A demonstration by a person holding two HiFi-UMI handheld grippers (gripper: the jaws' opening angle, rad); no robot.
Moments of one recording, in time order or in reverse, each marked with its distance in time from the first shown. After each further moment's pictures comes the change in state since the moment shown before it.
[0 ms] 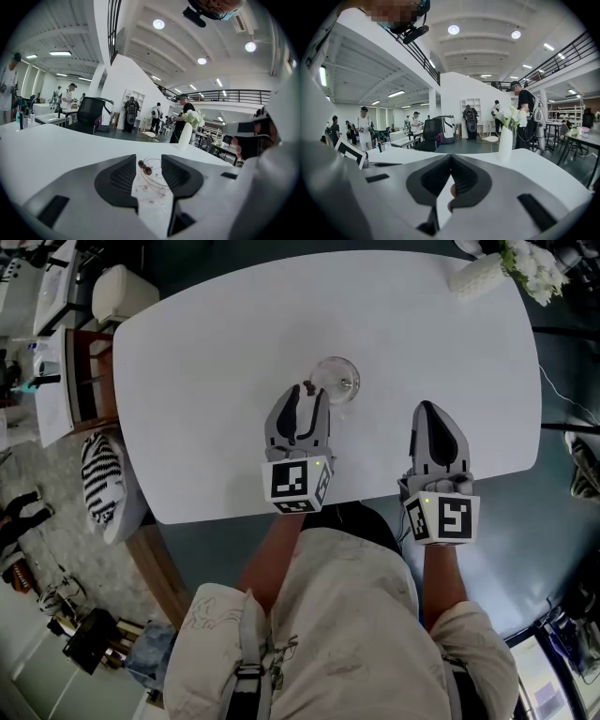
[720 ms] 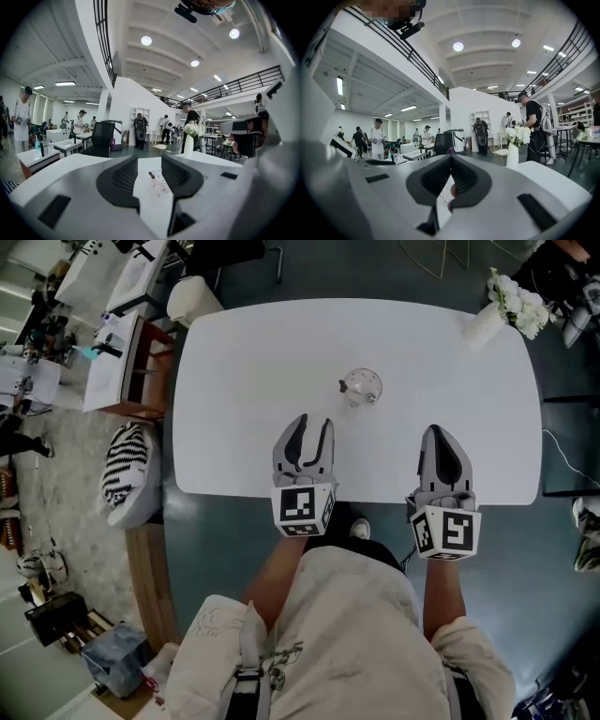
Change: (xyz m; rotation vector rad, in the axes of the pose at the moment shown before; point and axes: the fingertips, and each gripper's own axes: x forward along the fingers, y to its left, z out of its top) left arm -0.133 -0.030 0.048 0.142 -0.166 0.166; right arm -0.092 0.023 0.046 -0.011 -0.168 0.122
